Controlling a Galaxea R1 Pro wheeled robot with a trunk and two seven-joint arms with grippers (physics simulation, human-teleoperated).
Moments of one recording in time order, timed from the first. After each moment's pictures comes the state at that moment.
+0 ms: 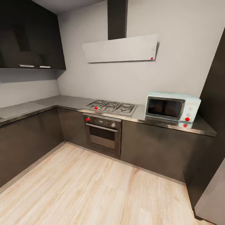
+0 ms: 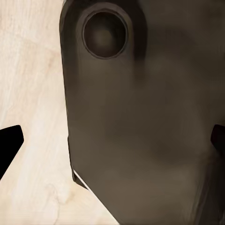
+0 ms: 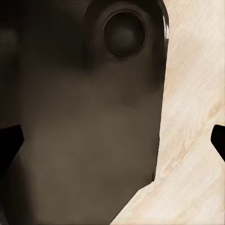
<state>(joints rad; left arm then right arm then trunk) 0.00 0.00 0.00 0.00 0.00 0.00 0.00 0.00 0.00 0.00 0.00 0.00 0.00 0.00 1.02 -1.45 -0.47</state>
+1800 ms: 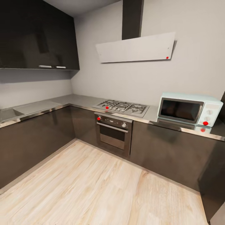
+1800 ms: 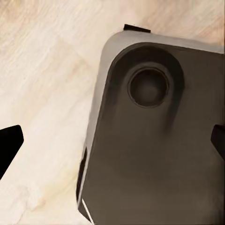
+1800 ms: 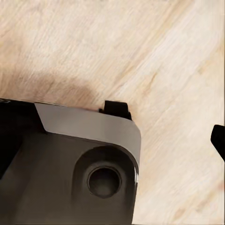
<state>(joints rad) 0.02 0.05 0.11 -0.08 0.11 -0.04 0.00 -0.13 0.00 0.00 -0.13 0.13 0.01 0.00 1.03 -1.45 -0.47</state>
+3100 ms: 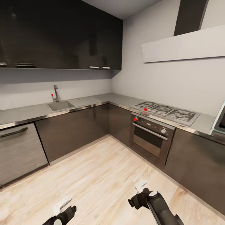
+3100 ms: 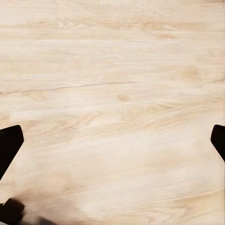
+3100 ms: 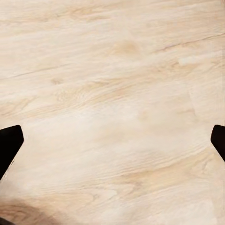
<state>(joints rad) -0.05 -0.13 0.17 -1.21 0.48 0.52 0.38 -0.23 0.02 0.20 -1.20 0.32 0.72 0.34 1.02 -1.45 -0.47</state>
